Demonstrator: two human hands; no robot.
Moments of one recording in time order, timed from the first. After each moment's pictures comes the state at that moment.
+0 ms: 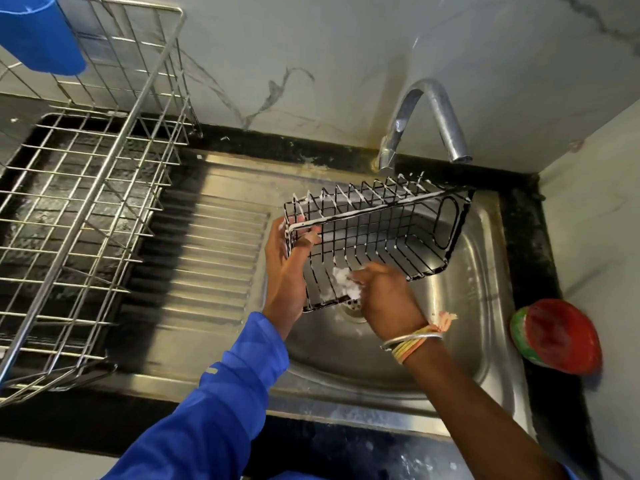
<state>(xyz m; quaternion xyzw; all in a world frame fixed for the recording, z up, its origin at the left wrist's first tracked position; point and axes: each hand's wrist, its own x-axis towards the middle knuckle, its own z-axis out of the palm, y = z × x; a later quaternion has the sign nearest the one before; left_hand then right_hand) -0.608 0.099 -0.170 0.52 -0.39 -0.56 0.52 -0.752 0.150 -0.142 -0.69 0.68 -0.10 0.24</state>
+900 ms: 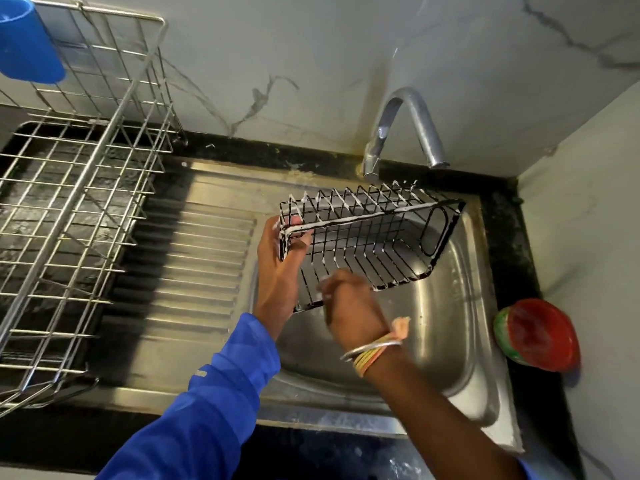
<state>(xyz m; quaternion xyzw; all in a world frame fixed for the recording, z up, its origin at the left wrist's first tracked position) -0.611 0.098 -0.159 0.50 -0.44 -0.53 0.53 -0.727 0.152 -0.157 -0.63 0.73 -0.07 0.25</state>
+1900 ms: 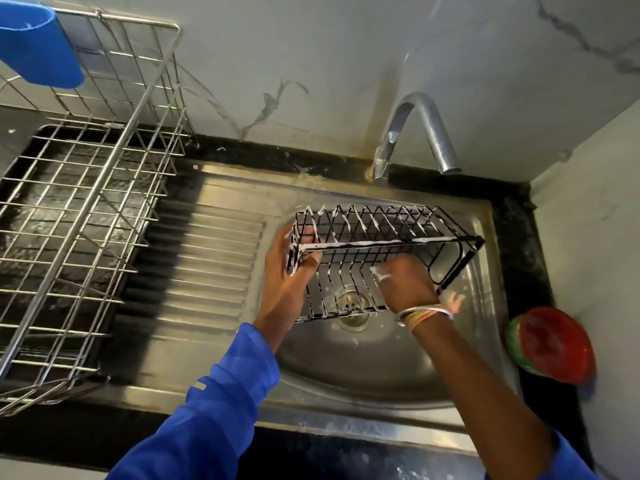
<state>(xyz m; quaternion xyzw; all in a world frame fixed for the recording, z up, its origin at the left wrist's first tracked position) -0.604 0.107 -0.158 0.49 -0.48 -0.54 0.49 -0.799 0.114 -0.165 -0.56 0.79 -0.05 0.24</state>
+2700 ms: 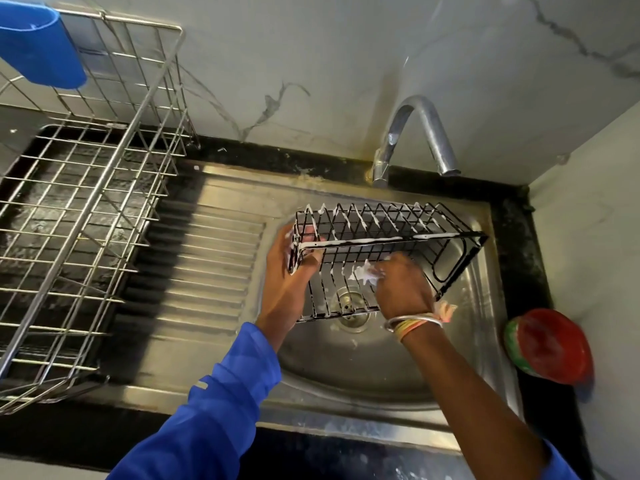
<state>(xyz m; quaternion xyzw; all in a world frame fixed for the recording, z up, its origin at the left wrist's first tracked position) -0.608 0.109 -0.152 0.49 -0.48 -0.53 0.50 -0.784 0.123 -0.160 -0.58 0.79 -0.08 0.17</state>
